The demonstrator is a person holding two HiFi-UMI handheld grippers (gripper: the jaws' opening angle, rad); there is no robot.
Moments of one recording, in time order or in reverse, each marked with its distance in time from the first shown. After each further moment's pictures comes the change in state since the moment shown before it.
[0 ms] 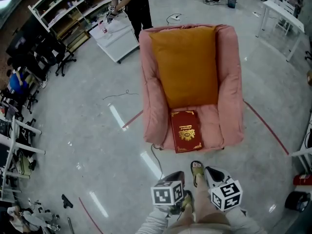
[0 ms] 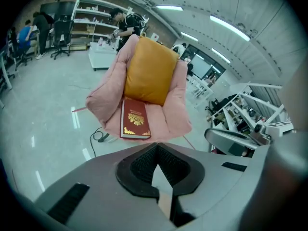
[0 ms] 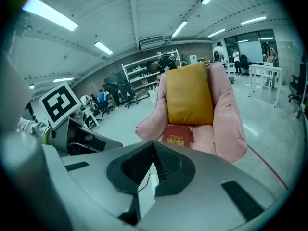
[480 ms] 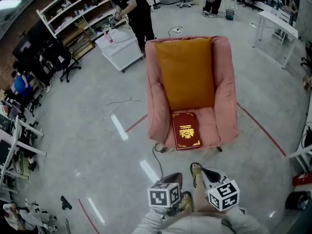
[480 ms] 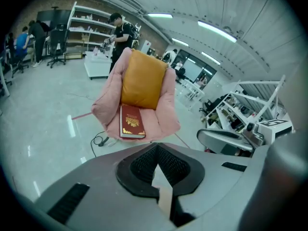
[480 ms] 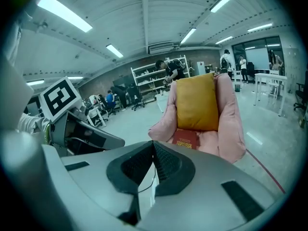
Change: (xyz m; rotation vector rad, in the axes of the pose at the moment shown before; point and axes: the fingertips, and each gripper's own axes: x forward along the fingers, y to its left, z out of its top) left arm -0.076 -0.029 -0.026 0.083 -0.078 -0.037; right arm -0.058 0.059 -0.003 -0.078 -0.060 0.047
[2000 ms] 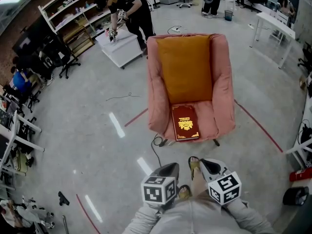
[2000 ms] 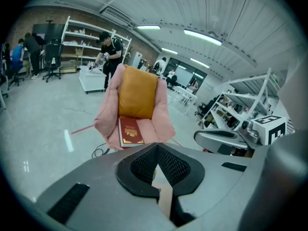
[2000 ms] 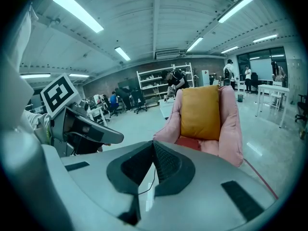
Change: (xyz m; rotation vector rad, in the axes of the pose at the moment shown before) left arm -0.060 -0.010 0.006 0.108 -0.112 -0.026; right arm -0.032 0.042 0.021 -0.084 -0.066 0.002
